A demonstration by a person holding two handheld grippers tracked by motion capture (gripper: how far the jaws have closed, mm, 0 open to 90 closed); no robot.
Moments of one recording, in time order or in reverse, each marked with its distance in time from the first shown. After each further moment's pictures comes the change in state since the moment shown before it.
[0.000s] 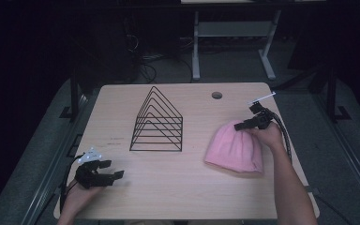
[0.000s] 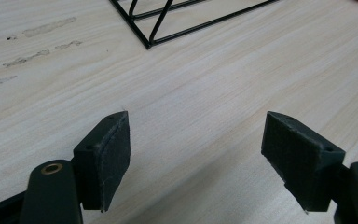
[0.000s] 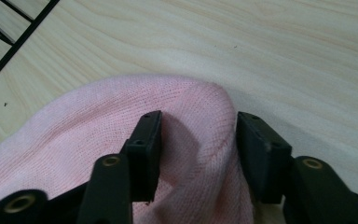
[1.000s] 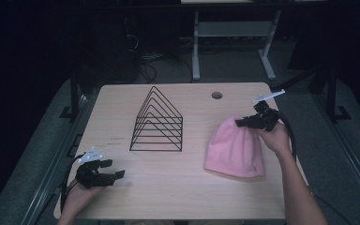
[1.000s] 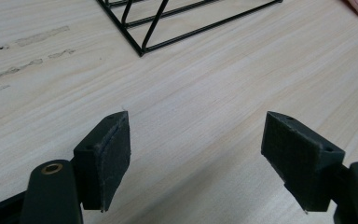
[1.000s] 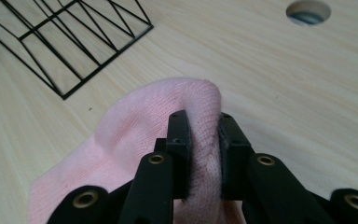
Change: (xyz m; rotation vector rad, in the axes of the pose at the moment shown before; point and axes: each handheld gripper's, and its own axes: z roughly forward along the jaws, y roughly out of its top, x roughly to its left) left arm -0.003 0.002 0.000 -0.007 -0.016 0.018; right arm 0.054 -0.004 -0.055 -0.138 0.013 -0.154
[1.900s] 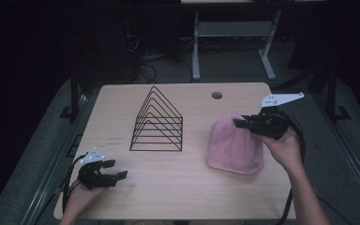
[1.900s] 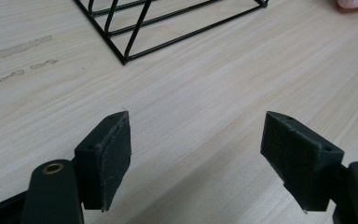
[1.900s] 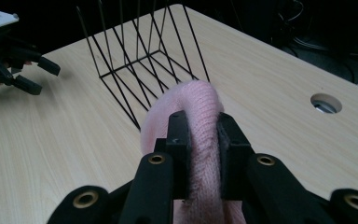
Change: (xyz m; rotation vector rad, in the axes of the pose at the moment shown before) left arm -0.009 0.004 0.000 -0.013 -0.019 0.019; right arm 0.088 0.009 -0.073 -0.204 0.026 -0.197
